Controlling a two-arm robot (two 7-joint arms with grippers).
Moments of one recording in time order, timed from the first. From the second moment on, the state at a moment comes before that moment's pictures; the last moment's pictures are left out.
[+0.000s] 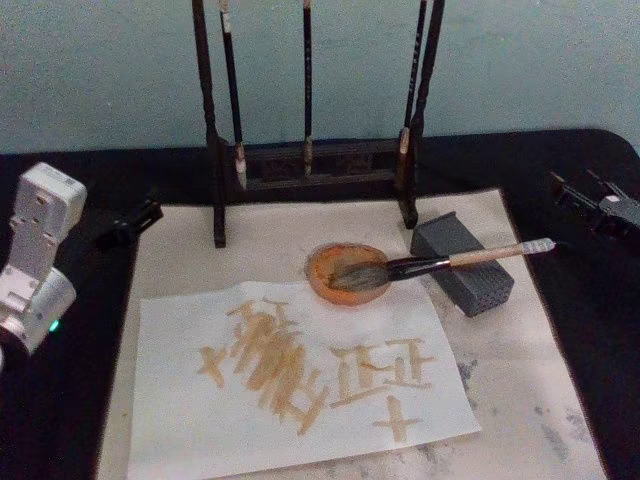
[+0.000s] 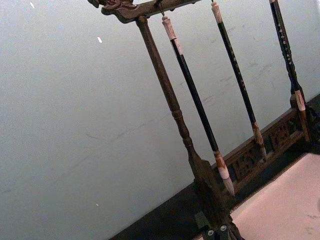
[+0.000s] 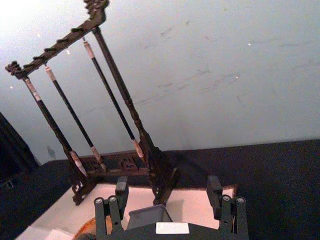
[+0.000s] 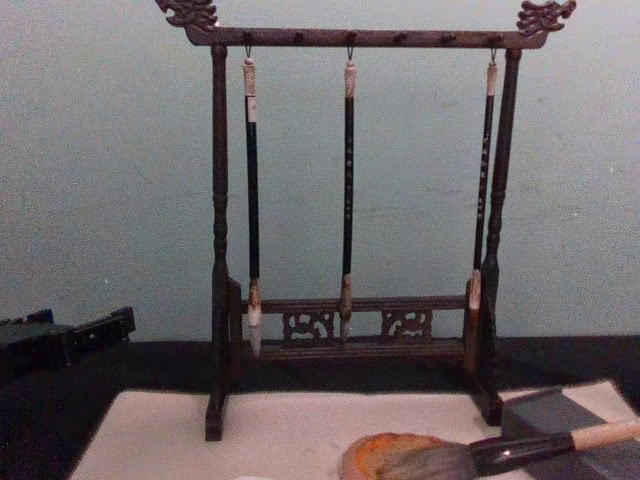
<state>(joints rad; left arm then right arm) -0.20 0.60 0.45 -1.41 -0.25 -0.12 0.03 0.16 0.62 -0.21 -1.29 1.00 0.00 0.58</state>
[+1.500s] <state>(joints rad) -0.20 0.60 0.45 -1.41 -0.25 -0.12 0.03 0.01 0.63 -0.31 -1.66 0.56 -0.10 0.52</state>
